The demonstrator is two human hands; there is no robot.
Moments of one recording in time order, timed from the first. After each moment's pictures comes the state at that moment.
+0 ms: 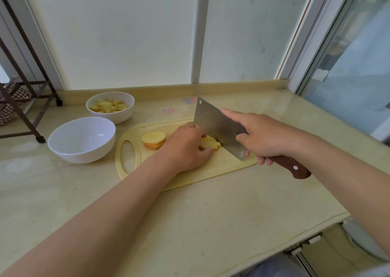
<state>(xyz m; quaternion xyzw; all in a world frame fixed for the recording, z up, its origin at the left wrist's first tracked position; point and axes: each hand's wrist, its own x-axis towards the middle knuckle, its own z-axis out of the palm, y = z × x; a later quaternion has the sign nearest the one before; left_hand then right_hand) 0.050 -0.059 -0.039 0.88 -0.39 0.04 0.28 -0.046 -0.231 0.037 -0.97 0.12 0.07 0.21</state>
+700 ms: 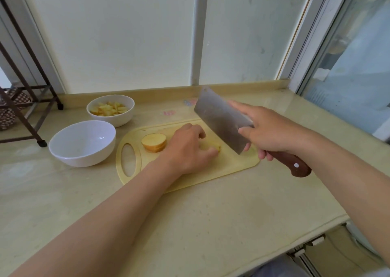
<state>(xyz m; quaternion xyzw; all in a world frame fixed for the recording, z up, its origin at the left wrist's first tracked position) 0.042 -0.062 -0.037 0.88 -0.33 0.03 0.33 -0.046 -0.238 0.043 -0.95 0.12 0.00 0.29</state>
